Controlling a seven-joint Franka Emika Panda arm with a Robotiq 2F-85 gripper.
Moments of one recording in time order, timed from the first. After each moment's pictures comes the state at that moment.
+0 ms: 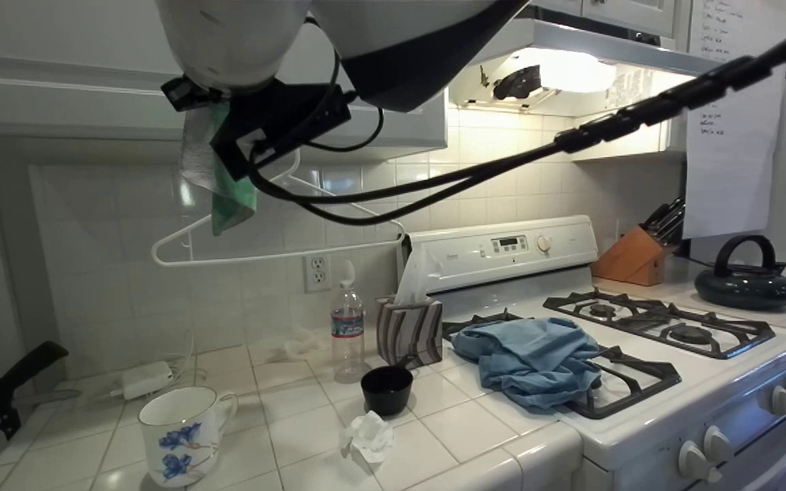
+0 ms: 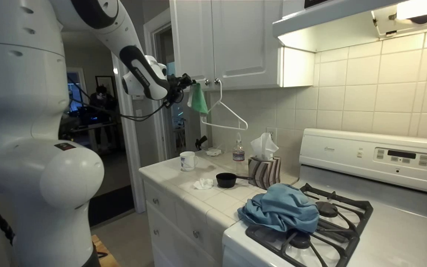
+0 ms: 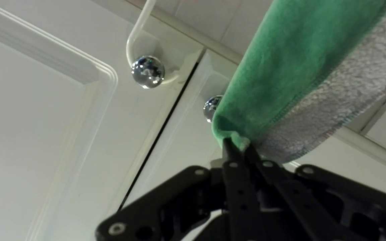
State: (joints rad) arm 0.30 0.08 0.32 -1.94 -2.11 2.27 1.74
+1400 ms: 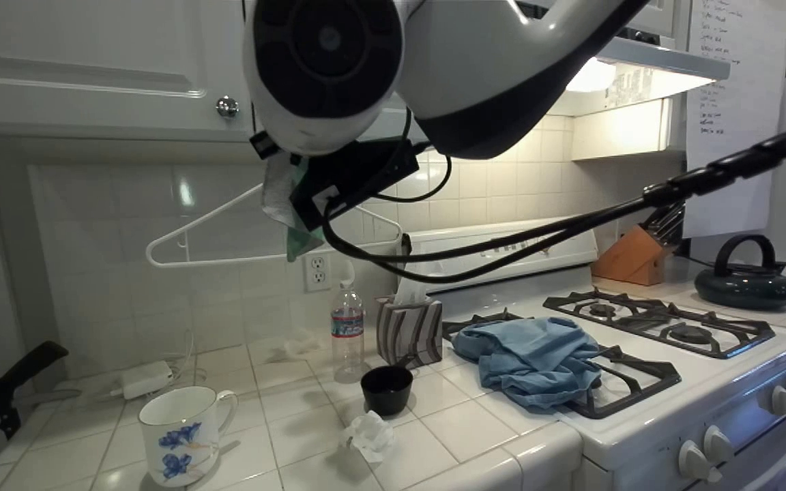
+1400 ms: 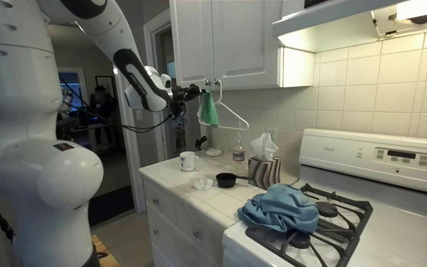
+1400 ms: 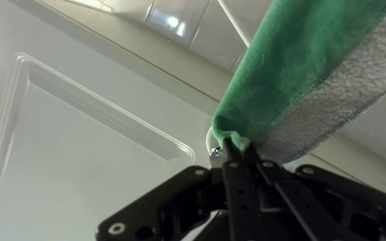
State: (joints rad) arm 0.28 -0.01 0.28 -2.16 -2.09 2.11 1.87
